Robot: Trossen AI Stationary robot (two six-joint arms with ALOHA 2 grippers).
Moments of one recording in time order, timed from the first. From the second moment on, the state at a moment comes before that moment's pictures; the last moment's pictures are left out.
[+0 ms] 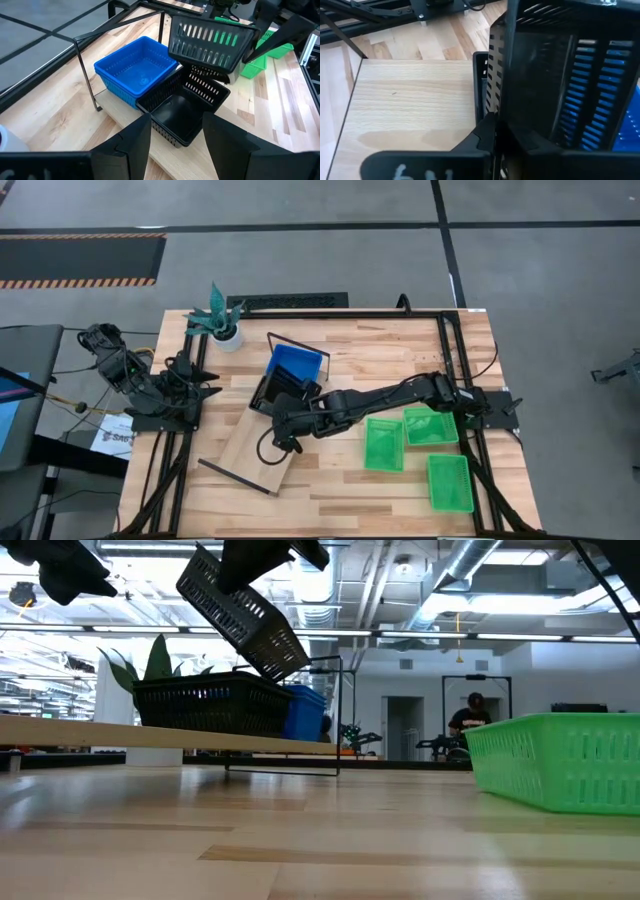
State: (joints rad) left arm -0.74 0.40 0.75 -1.12 -0.84 -0.81; right arm 0.24 2.28 2.33 -0.96 0.50 0.49
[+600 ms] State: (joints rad) left arm -0.74 0.40 0.75 -1.12 -0.83 -0.81; right arm 0.19 2.28 2.33 -0.95 0.44 0.44
